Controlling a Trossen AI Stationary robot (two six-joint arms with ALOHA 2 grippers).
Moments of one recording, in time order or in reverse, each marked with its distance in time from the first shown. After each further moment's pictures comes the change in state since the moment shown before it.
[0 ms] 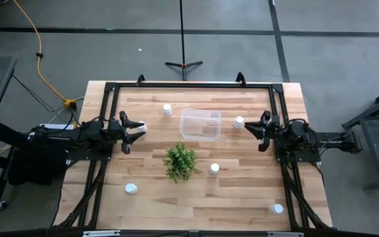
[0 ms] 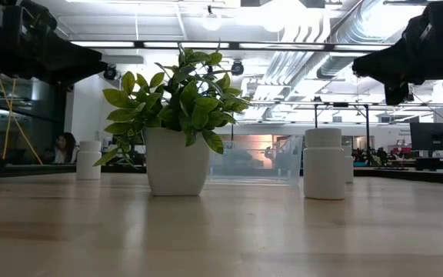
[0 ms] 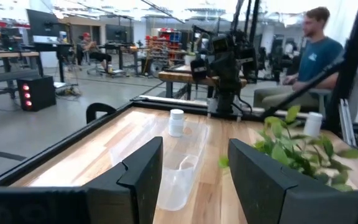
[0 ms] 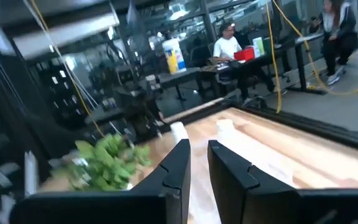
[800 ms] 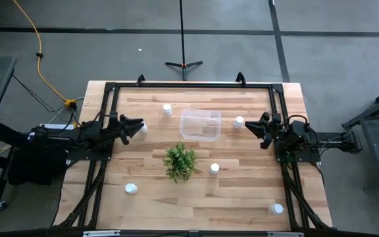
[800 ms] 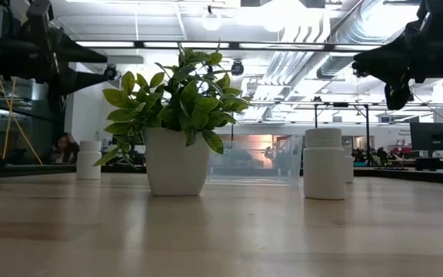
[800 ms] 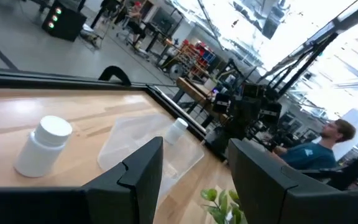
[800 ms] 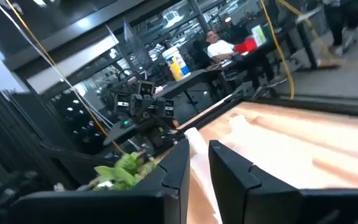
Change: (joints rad) left arm 0.000 0.000 0.002 -0.015 -0.154 -0.574; right arm 0.000 0.000 0.000 0.013 0.008 0.202
